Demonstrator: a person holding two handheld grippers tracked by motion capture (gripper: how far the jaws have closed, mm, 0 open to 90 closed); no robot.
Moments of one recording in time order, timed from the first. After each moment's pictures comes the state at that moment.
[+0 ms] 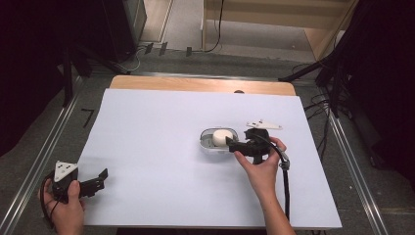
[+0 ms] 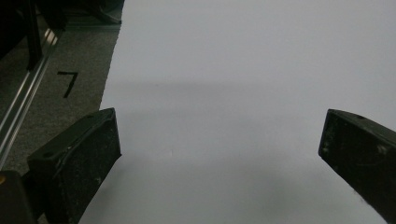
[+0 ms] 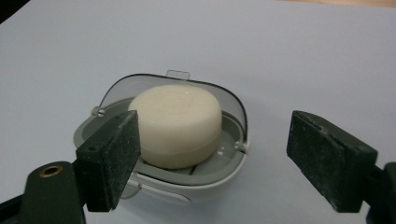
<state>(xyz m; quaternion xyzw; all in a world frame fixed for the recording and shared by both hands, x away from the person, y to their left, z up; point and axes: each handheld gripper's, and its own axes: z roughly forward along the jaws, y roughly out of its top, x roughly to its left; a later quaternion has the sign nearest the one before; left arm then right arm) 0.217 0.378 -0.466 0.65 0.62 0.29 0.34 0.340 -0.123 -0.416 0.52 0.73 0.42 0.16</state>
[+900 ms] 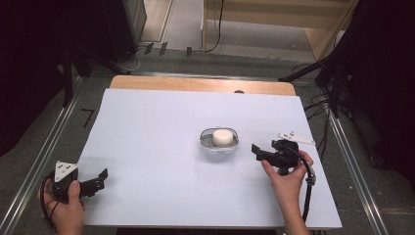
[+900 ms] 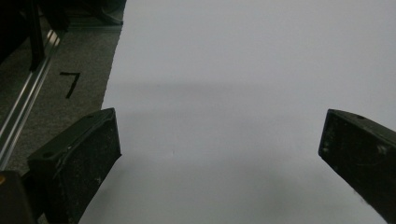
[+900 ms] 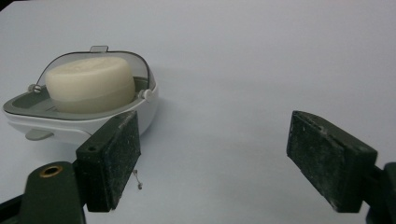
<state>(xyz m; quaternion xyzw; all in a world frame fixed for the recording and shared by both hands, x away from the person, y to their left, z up) 0.217 0.378 -0.465 0.65 0.62 0.29 0.33 0.317 -0.198 -0.436 0.56 0.69 0.43 0.17</state>
